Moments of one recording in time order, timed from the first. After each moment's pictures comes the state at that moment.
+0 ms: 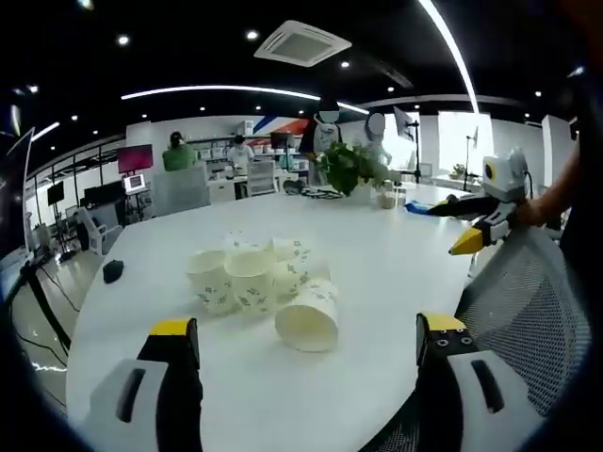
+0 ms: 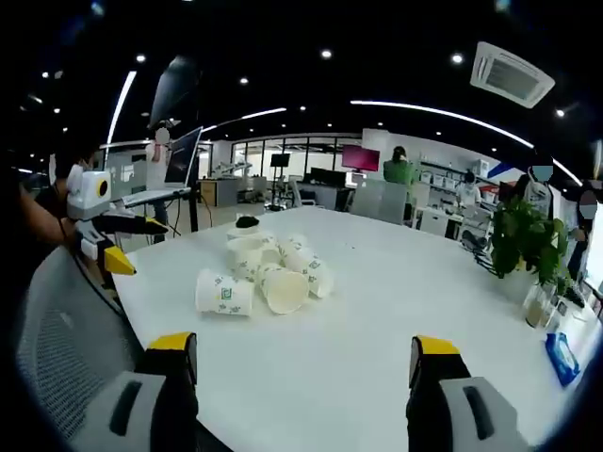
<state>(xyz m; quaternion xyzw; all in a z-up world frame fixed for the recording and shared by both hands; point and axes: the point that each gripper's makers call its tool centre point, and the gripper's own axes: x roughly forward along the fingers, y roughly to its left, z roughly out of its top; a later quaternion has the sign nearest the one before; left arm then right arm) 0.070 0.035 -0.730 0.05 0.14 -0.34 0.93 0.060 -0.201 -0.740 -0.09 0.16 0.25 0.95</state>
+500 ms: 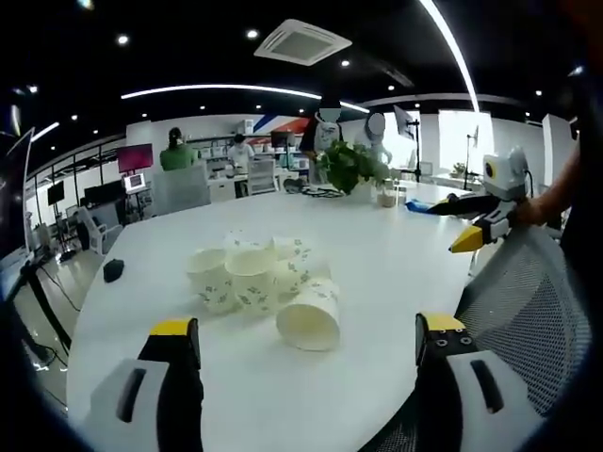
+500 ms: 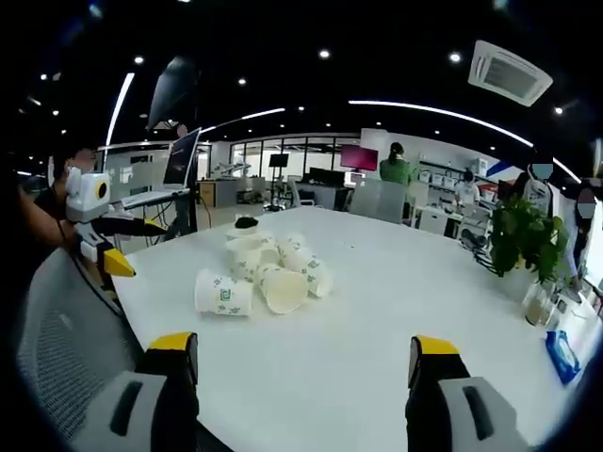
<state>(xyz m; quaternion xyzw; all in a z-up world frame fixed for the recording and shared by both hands) 0.071 0.038 -0.734 0.06 0.14 -0.34 0.93 0.061 -0.203 -0.741 -0.08 0.17 0.24 0.95</state>
